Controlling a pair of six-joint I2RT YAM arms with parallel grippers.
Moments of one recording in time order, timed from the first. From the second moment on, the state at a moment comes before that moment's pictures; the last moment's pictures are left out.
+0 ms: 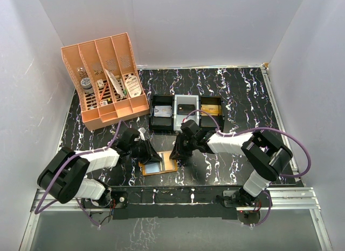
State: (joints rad) left arm -0.57 1.35 0.37 0.13 0.46 -1.00; right arm 0.79 1.63 0.76 -0.04 -0.31 0.96
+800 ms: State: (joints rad) left arm -0.57 1.41 0.40 0.13 0.51 -0.98; right arm 0.79 1.60 0.80 -0.14 -0.25 0.96
